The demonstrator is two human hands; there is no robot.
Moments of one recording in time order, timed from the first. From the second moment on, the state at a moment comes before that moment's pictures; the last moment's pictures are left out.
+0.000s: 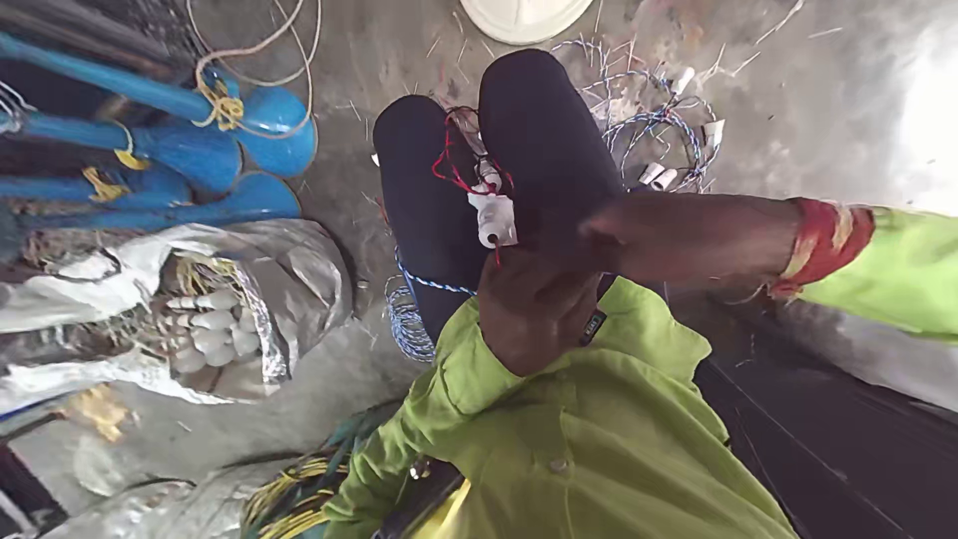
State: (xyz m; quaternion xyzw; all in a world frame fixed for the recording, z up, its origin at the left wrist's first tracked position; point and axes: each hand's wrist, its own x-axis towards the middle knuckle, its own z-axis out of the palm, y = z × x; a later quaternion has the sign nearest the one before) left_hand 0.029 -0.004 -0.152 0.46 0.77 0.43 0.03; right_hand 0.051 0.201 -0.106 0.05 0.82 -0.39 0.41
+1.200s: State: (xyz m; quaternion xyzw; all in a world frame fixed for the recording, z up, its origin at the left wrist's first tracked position) left_hand 0.017 -0.017 -0.153 0.41 0.80 0.44 -0.01; right_hand 0.110 0.157 -0.153 0.03 0.93 -0.34 -0.14
